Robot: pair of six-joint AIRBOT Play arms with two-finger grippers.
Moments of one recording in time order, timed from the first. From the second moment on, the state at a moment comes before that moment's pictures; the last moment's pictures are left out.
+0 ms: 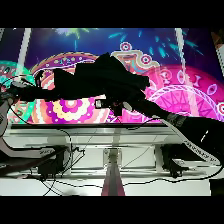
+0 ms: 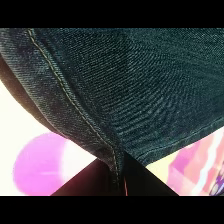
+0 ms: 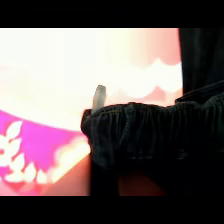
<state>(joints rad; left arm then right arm) 0.36 -1.55 0.84 0.84 -1.06 -0.91 0.80 -1.48 0.95 -1.50 0.55 0.62</state>
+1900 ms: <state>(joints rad) 0.57 -1.33 1.34 1.39 -1.38 -1.20 -0.49 -0.62 0.74 -1.59 1.21 1.56</state>
